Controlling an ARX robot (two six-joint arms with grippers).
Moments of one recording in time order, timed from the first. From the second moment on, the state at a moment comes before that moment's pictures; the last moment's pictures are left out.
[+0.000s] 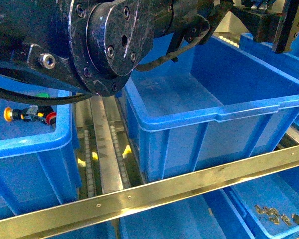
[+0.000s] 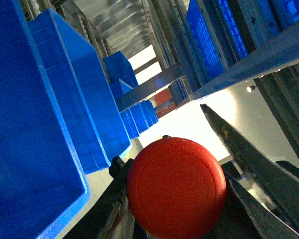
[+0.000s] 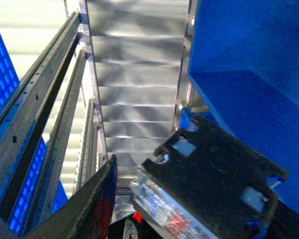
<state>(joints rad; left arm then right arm) -0.82 2.15 1.61 0.84 0.44 -1.11 -0.16 1.18 0.77 0.52 -0.14 1.53</state>
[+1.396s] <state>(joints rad) -0.41 1.15 0.63 0.62 0.22 -0.78 -0.20 1.25 0.76 0.54 -0.05 1.36</state>
